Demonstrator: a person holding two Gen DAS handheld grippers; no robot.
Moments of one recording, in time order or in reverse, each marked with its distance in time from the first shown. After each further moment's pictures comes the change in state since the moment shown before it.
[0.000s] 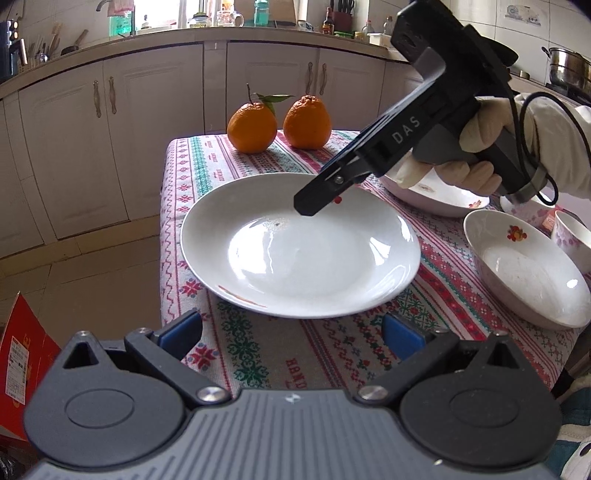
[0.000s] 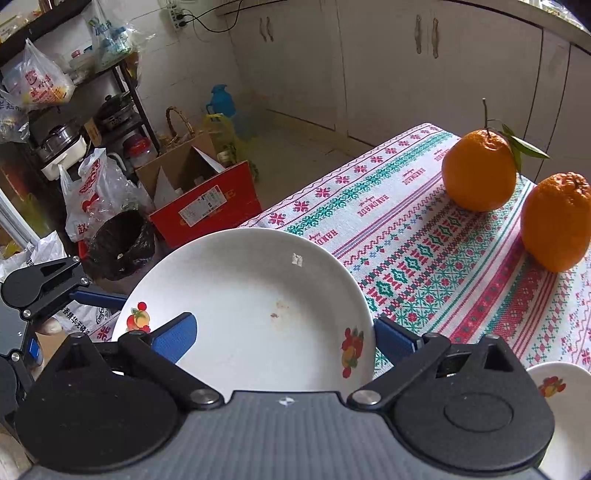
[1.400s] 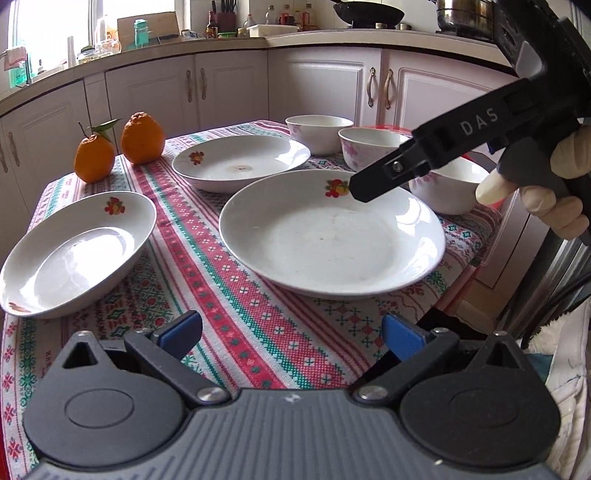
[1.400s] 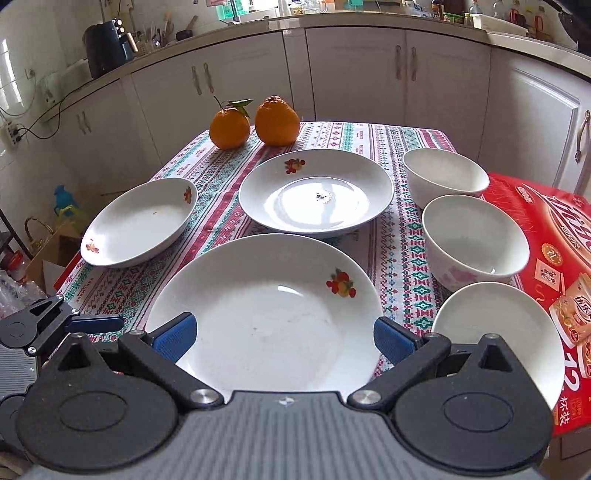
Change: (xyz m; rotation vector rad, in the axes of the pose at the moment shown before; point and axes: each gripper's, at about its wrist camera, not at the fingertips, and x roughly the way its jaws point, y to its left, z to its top) left arm -0.005 -0.162 -0.028 0.232 0.008 -0.182; right arm -0.178 0.054 -0.222 0.499 -0.205 -0.457
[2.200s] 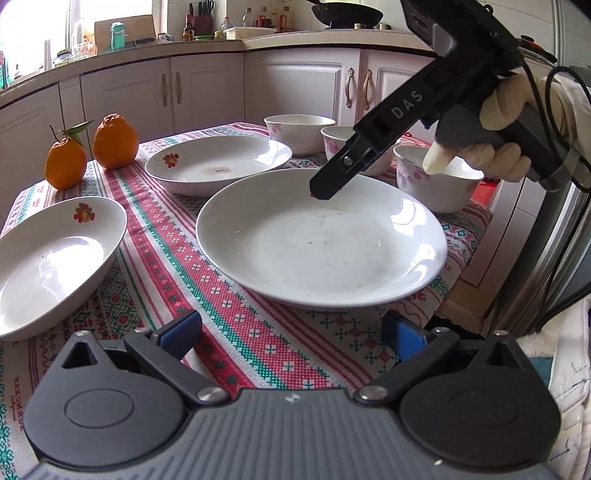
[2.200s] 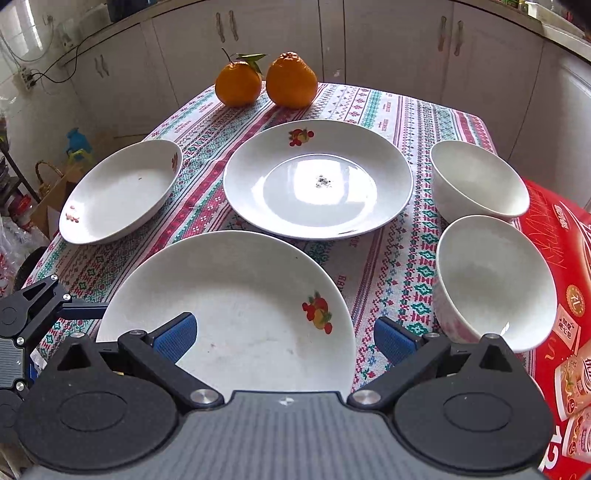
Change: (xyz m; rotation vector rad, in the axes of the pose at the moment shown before) left arm 0.018 0.005 0.000 0.039 -0.023 -0.072; right arm 0.053 -0.025 0.046 -0.126 0.187 0.062
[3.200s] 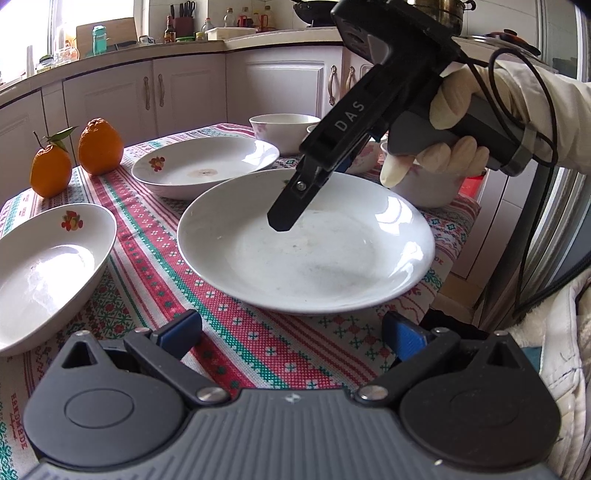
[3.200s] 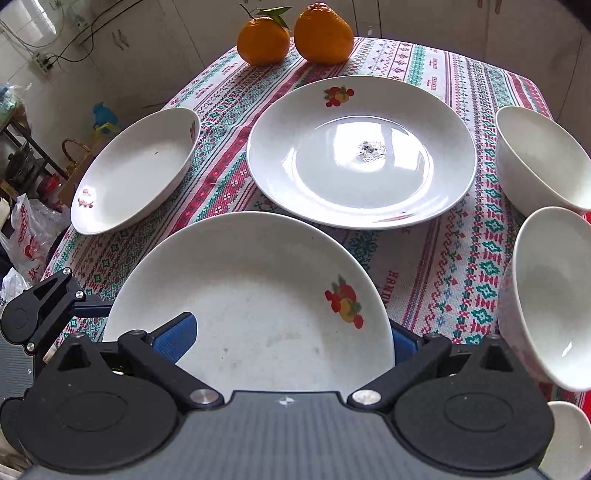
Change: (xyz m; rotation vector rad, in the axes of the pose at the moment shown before) left arm 0.001 0.004 0.002 0.039 0.008 -0.049; right arm 0.044 -0.002 0.017 0.007 0.143 0.142
